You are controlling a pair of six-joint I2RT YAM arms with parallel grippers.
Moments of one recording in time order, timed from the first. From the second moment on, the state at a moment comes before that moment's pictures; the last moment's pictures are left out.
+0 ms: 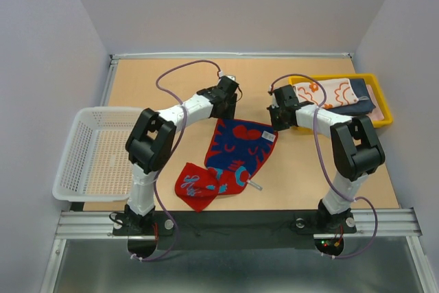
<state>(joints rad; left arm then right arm) -0.66 1.98 1.50 -0.45 -0.24 -0.40 0.35 1.77 1.08 -0.33 0.07 0.10</state>
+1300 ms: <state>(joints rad) -0.61 2.15 1.61 -0.47 -0.16 -0.37 0.35 1.71 1.08 -0.33 0.05 0.10</state>
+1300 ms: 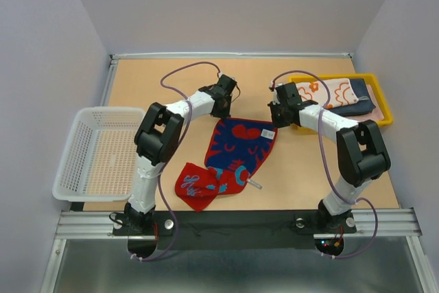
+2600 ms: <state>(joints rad) -0.88 1.05 1.61 -0.25 -0.23 -0.02 0.38 1.01 1.63 -0.37 -0.23 -0.12</state>
